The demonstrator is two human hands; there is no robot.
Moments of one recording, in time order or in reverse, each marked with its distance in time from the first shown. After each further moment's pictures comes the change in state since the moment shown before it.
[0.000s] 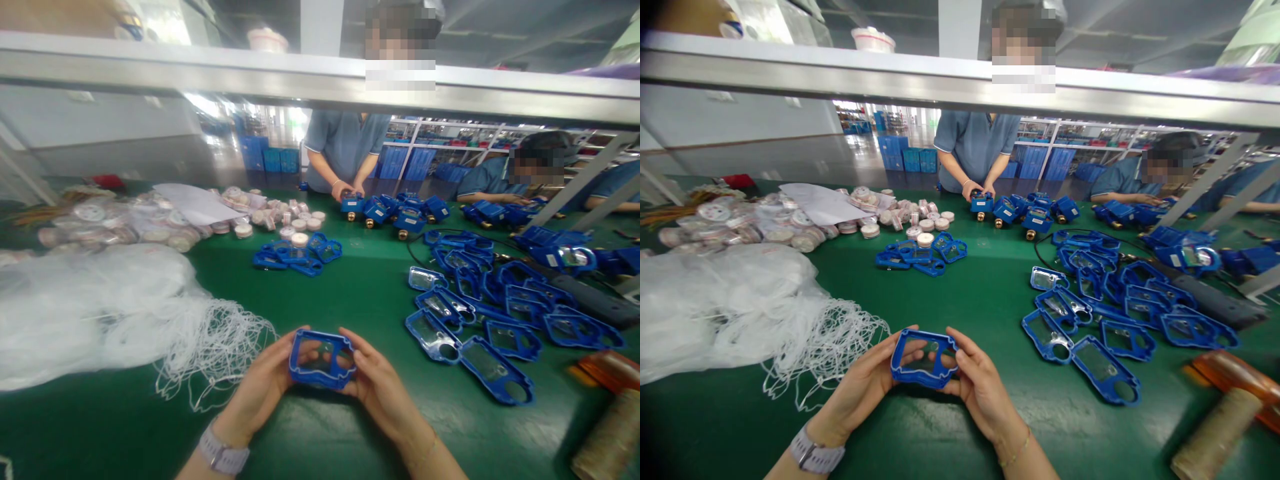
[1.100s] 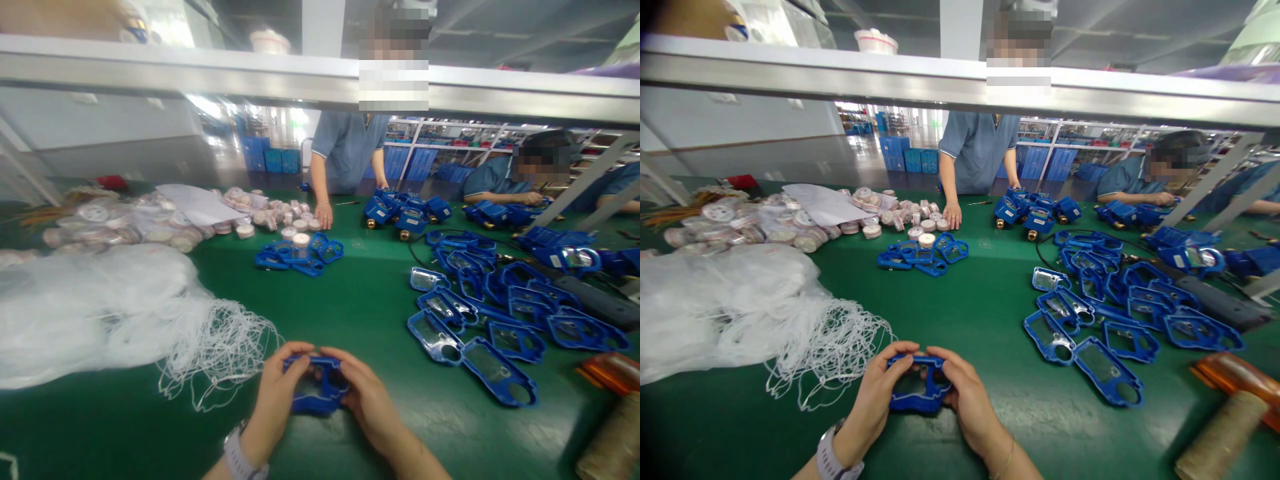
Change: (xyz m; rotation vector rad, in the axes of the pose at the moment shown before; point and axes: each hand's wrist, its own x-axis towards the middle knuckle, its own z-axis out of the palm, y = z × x) left_hand 0.006 -0.032 0.003 0.533 0.245 0.341; right_hand 0.002 0.023 0.011 -0.247 0.093 0.041
